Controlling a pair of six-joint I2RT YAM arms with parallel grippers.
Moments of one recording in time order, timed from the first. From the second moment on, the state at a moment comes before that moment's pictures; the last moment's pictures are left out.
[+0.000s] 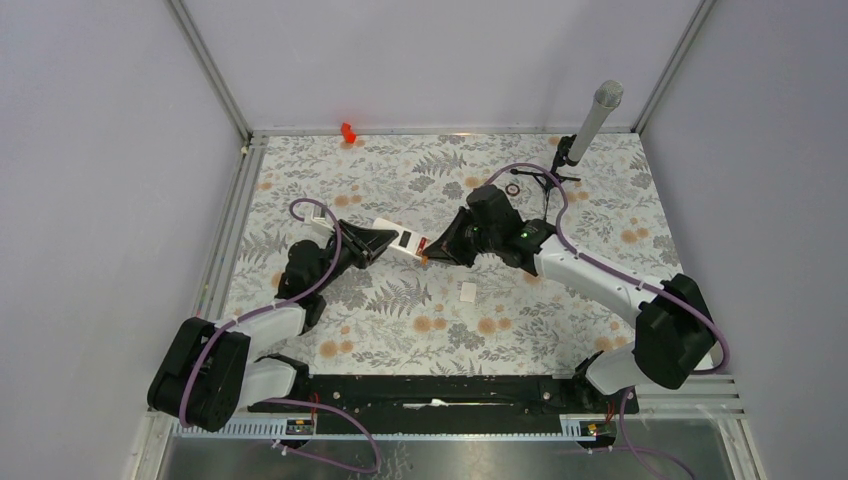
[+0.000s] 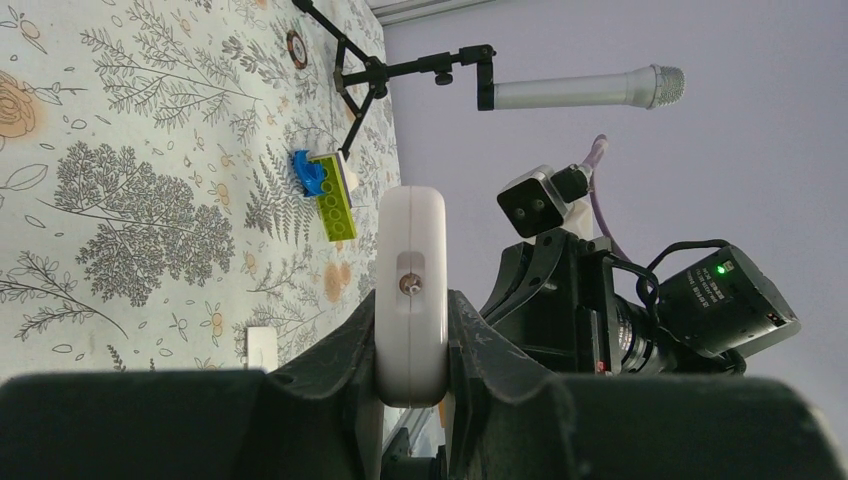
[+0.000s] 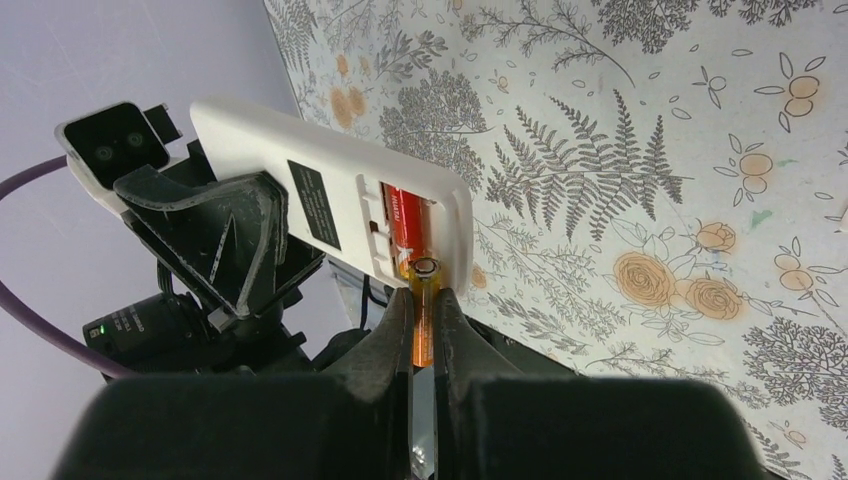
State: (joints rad) left arm -0.33 1.20 0.29 0.89 0.40 -1.33; right arm 0.73 1.46 1.06 -0.31 -0.24 1.24
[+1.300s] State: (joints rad) left arm -0.33 1.21 0.30 0.87 0.41 -1.29; right arm 0.73 1.45 1.07 -0.30 -0.19 1.29
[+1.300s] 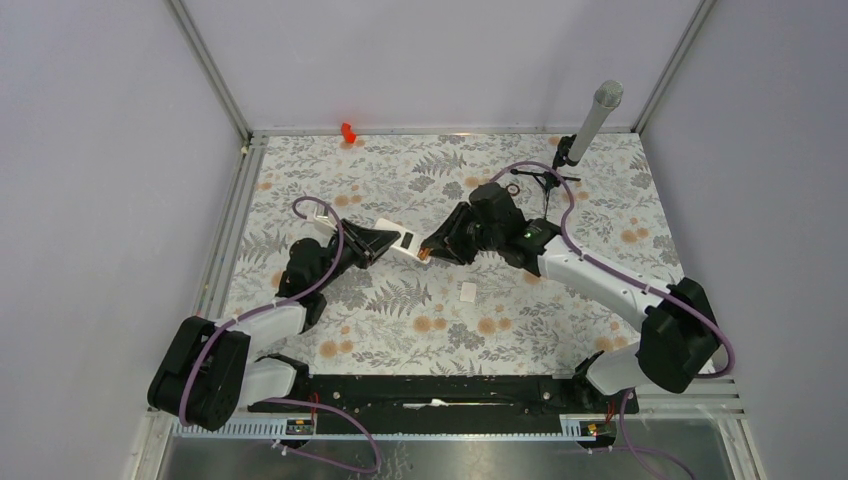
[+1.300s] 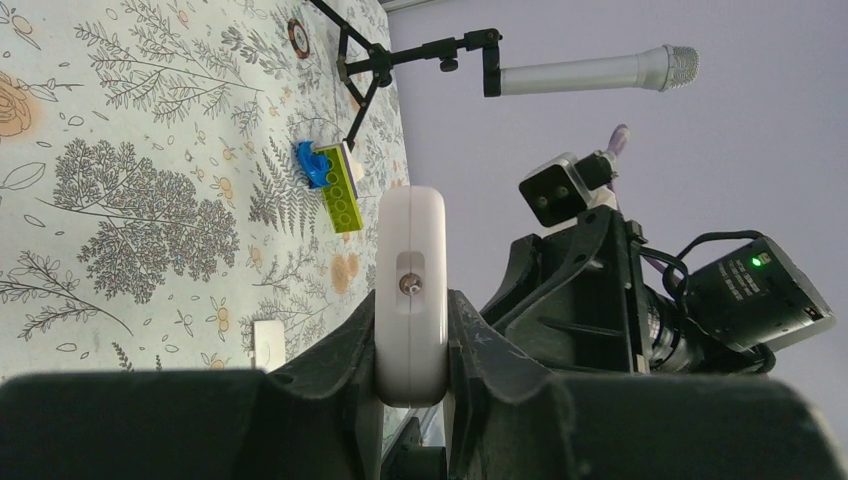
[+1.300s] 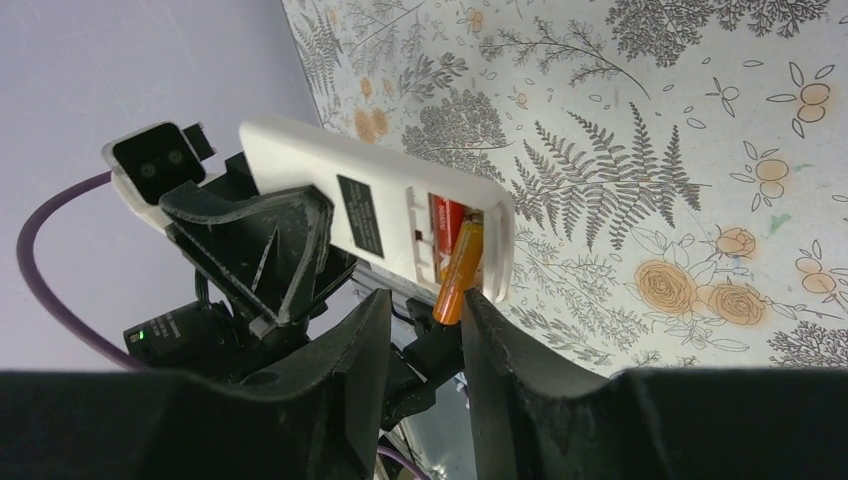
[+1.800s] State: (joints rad) left arm -0.33 1.22 0.40 0.70 0.59 -1.25; right arm 0.73 1.22 1.01 -0.30 -0.20 0.79
